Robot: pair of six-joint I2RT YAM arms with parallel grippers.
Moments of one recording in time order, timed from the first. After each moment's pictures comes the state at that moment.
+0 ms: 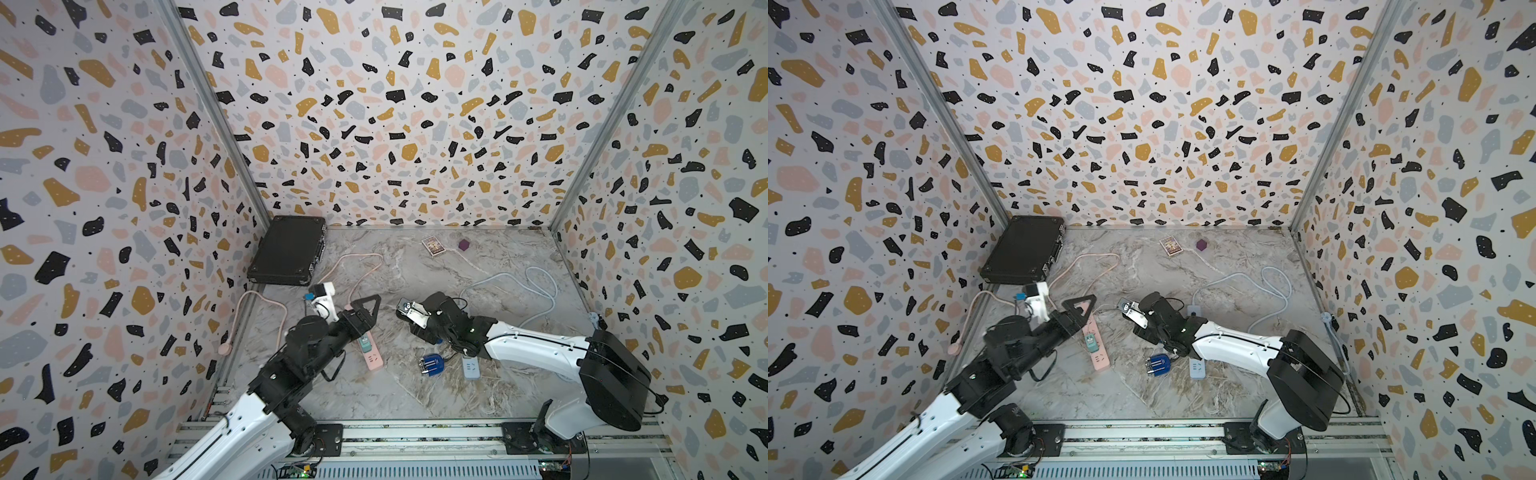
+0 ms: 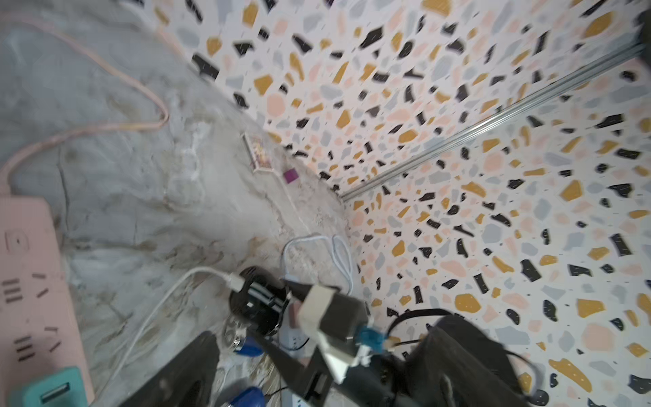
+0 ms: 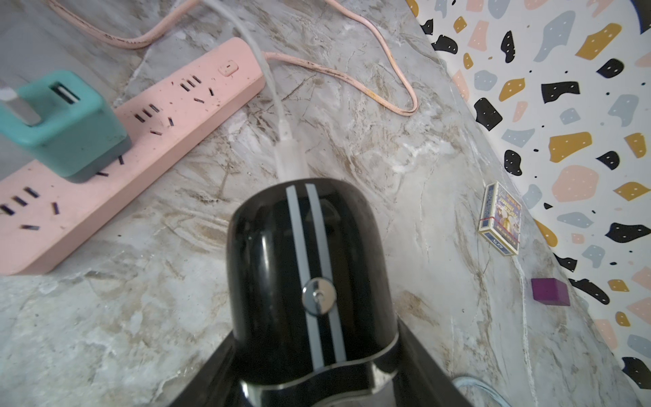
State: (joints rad) left arm -0.68 0.66 0.52 -0.12 -0.04 -1.05; right arm 0.95 1.52 0.91 -0.07 0.19 -0.36
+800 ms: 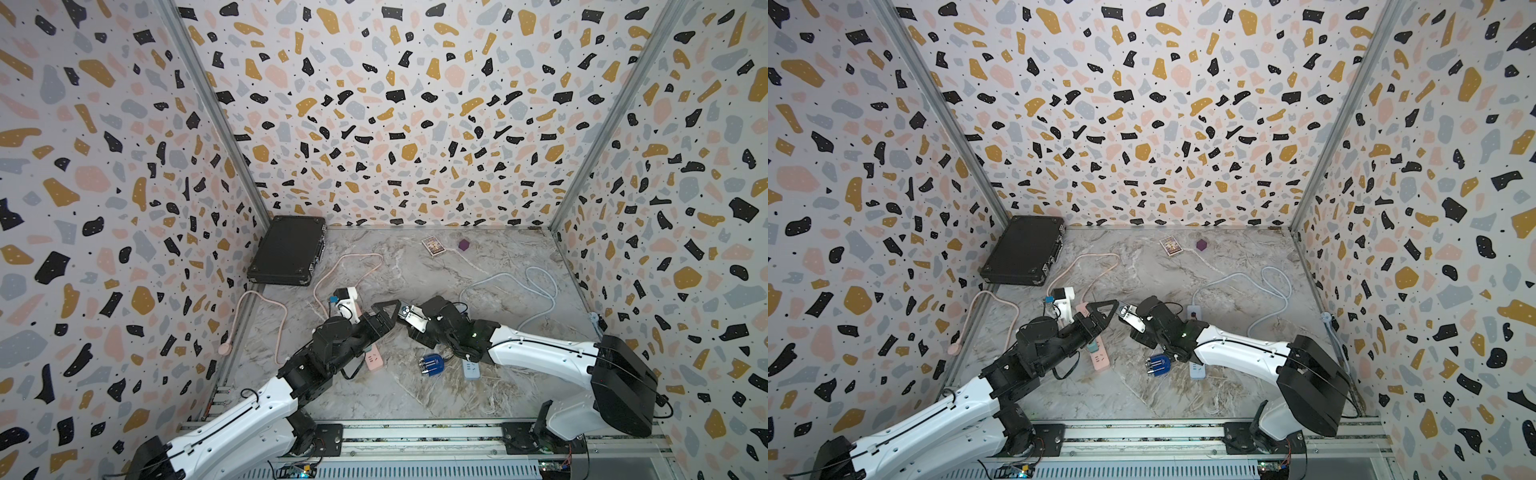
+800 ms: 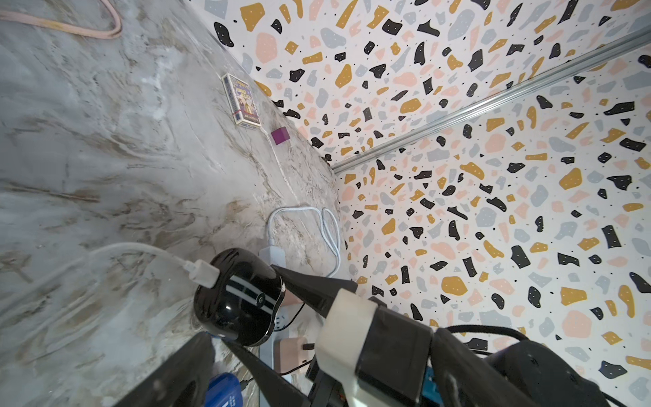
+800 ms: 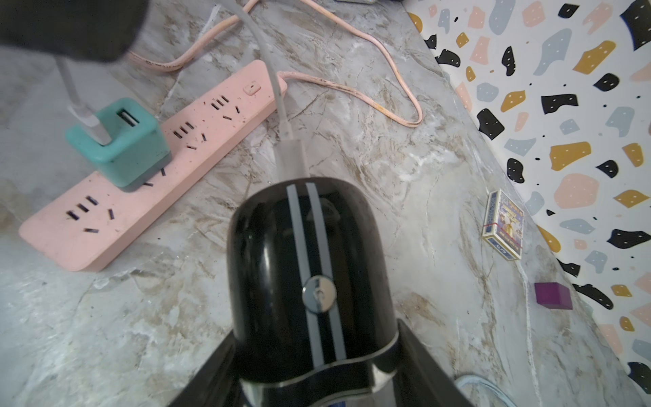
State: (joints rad) left arm -0.77 0.80 0.49 0.11 -0.06 -1.14; right arm 1.00 1.46 0.91 -0.11 0.20 -0.34
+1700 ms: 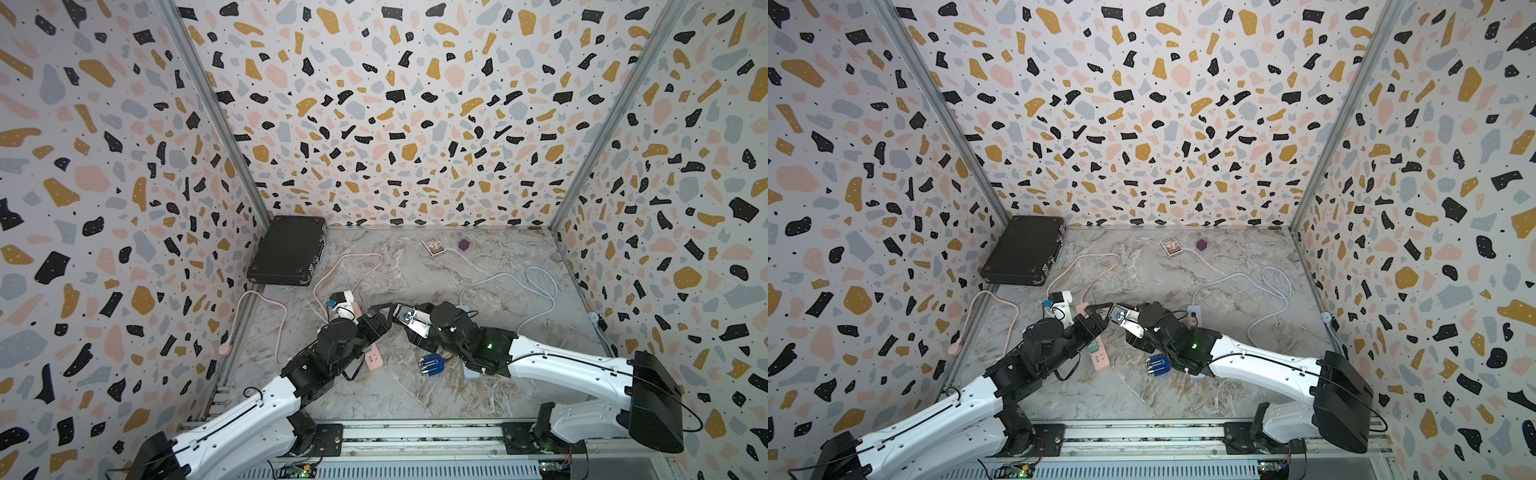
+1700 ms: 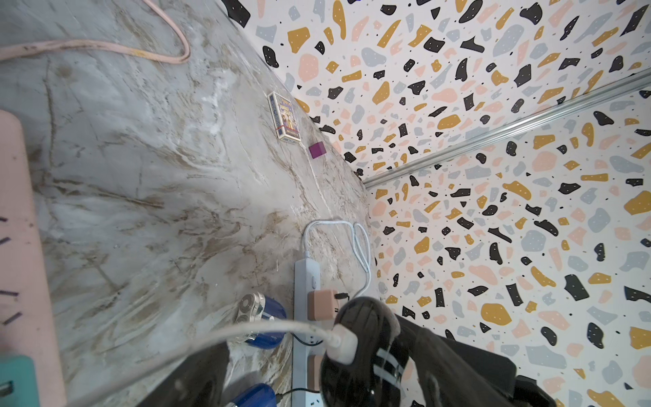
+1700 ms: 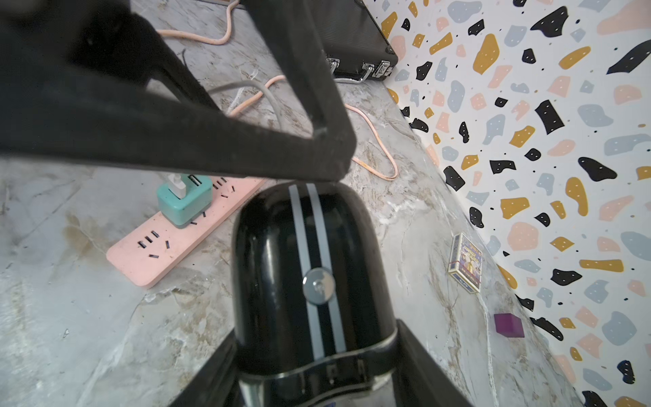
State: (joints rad) left arm -0.77 0.82 0.46 0.08 -0.16 -1.15; right arm 1.09 1.32 0.90 -0.12 0.27 -0.36
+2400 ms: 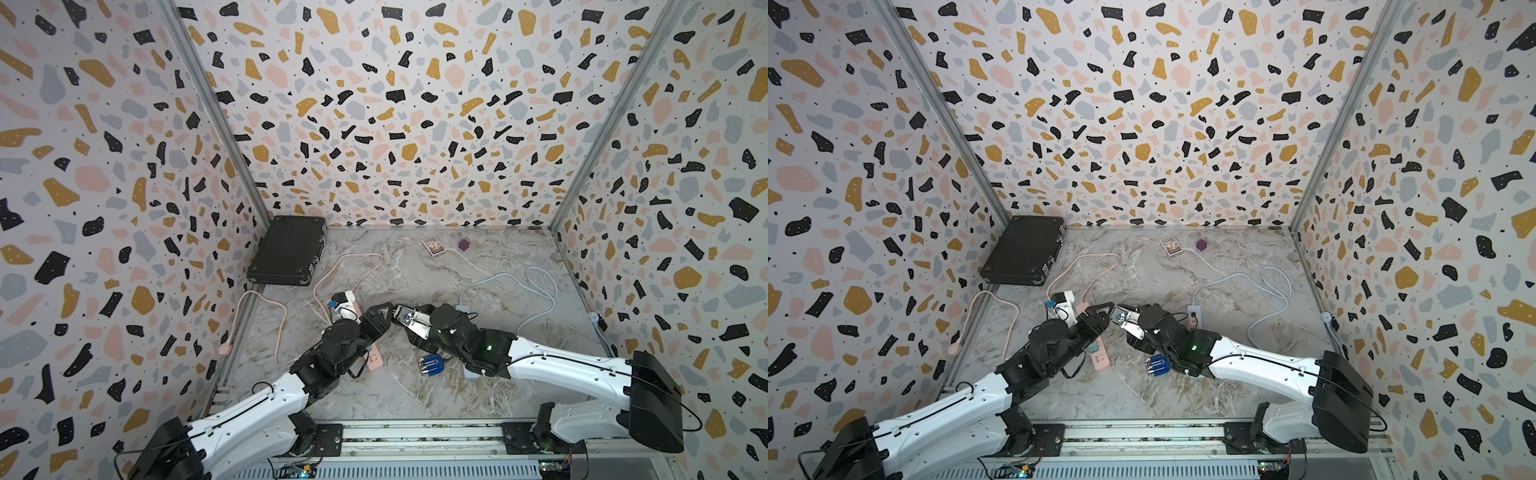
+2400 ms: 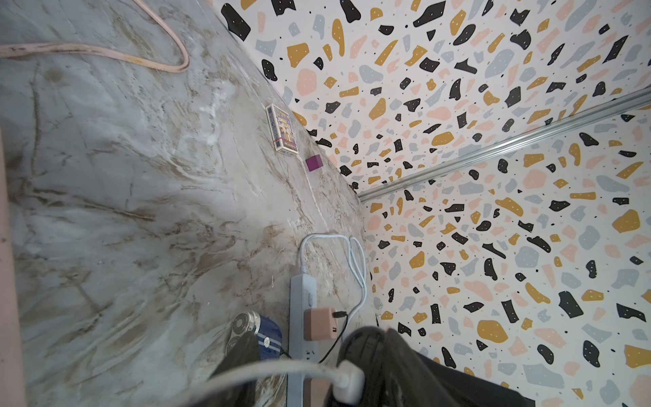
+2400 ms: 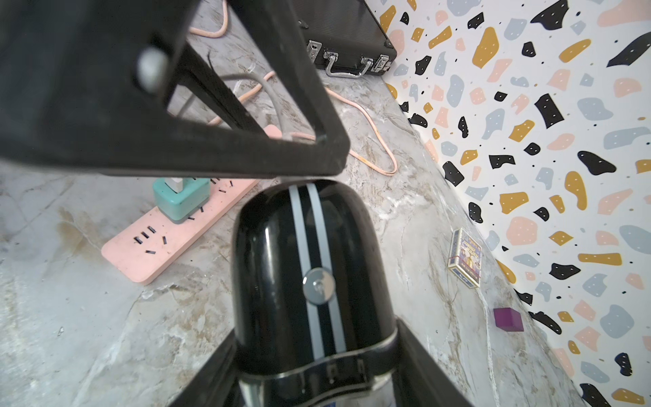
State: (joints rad) left arm -0.77 0.90 0.40 0.26 -0.19 -1.17; right arm 1.10 1.32 0.88 -0.11 0.28 -0.35
